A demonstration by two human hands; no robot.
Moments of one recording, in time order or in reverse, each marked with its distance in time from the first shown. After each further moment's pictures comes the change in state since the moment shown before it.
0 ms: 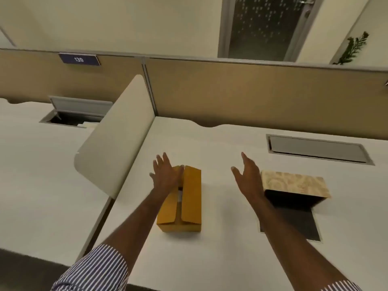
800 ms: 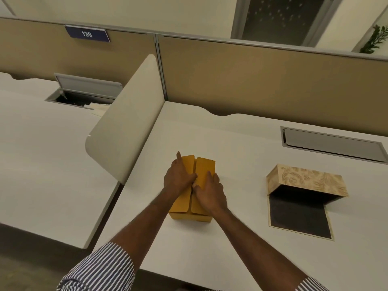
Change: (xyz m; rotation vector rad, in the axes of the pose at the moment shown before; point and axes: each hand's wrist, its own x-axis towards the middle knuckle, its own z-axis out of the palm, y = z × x) left_hand -0.003 -0.041 0.022 -0.026 -0.119 0.003; right_hand -0.075 -0.082 0.118 -0.153 -0.449 0.177
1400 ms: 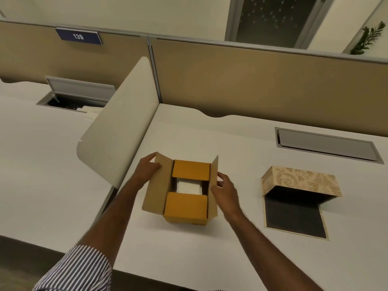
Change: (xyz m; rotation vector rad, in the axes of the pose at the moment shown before) left_hand 0.030 -0.054 -0.073 -0.531 -0.065 -0.044; right_hand -0.007 0.033 -0.042 0.582 0.117 0.088
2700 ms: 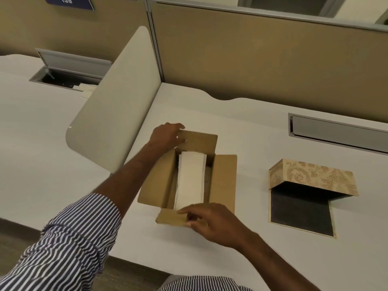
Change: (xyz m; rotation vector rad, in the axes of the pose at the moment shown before) left_hand 0.070 0.059 0.040 0.887 0.004 0.393; right_hand -0.042 0.016 -0.002 -0.566 -0.666 -0.646
